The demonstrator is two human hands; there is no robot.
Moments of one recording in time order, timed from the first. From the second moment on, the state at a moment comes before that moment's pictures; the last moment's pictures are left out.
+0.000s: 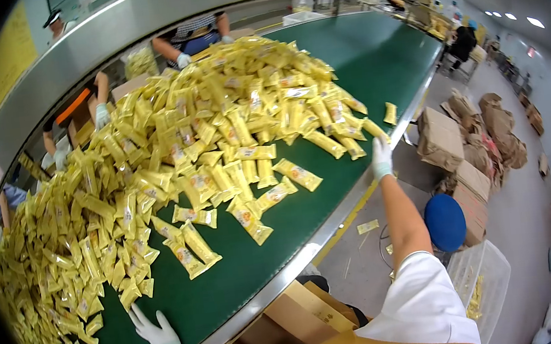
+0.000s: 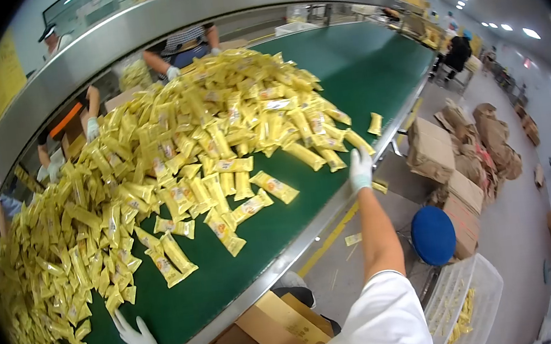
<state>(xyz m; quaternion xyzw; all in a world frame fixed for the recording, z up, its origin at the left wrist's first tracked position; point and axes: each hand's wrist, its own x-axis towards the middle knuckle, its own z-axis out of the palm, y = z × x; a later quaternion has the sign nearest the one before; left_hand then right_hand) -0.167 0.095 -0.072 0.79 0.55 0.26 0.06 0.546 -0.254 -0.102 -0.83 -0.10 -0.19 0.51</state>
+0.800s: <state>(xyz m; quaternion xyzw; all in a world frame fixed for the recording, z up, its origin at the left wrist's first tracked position) -0.121 0.126 -0.062 0.81 0.49 0.29 0.15 0.254 0.109 -0.073 -0.68 -0.66 0.11 0.30</state>
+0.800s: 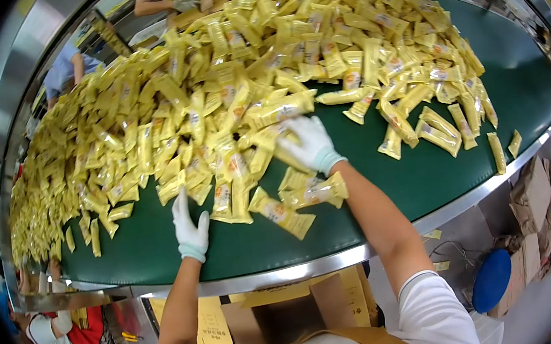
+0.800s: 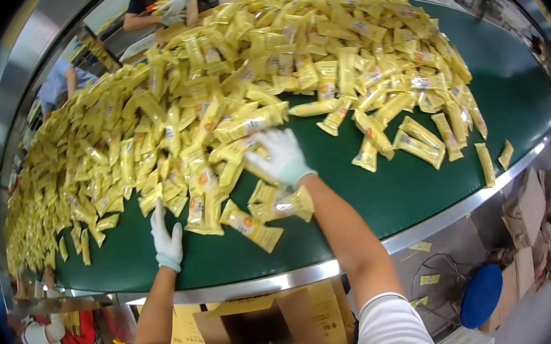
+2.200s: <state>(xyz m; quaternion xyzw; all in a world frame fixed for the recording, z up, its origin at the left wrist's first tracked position) -0.160 0.051 0.004 0.89 0.42 0.04 0.17 0.126 -0.044 -0.003 -0.49 -0.85 0.14 0.08</state>
